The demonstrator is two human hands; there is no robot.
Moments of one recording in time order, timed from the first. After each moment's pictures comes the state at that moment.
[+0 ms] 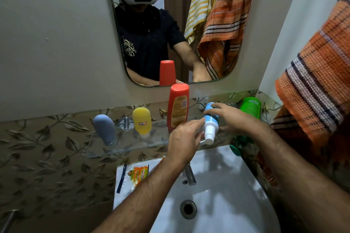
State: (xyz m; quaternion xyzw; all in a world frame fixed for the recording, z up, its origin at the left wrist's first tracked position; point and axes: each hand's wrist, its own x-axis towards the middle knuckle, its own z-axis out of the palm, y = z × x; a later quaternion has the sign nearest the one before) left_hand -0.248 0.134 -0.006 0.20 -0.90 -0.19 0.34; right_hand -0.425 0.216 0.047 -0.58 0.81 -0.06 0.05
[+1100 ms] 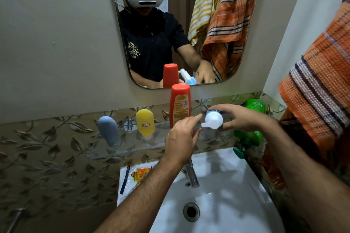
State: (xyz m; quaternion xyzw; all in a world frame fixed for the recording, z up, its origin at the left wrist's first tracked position) left_hand -0.242 0.122 -0.003 0.20 -0.88 -0.18 0.39; right_hand -0.435 0.225 0.068 -0.58 0.77 -0.20 0.18
